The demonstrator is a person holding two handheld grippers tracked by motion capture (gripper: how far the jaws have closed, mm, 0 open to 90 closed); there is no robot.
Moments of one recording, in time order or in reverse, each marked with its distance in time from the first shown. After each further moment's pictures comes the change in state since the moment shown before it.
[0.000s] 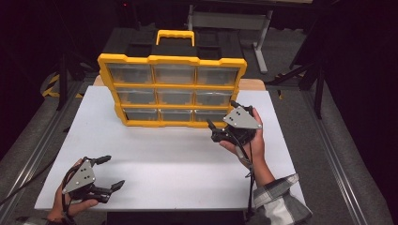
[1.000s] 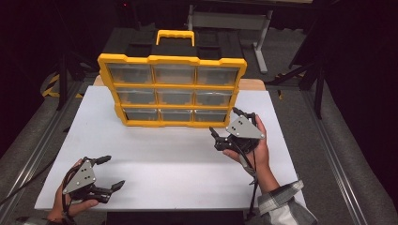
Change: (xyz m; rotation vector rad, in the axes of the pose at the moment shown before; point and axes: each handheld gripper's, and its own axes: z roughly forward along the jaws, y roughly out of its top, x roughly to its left) left arm -0.001 0.000 0.000 0.001 0.006 0.004; right arm 0.007 -0.011 -0.017 0.018 0.015 -0.040
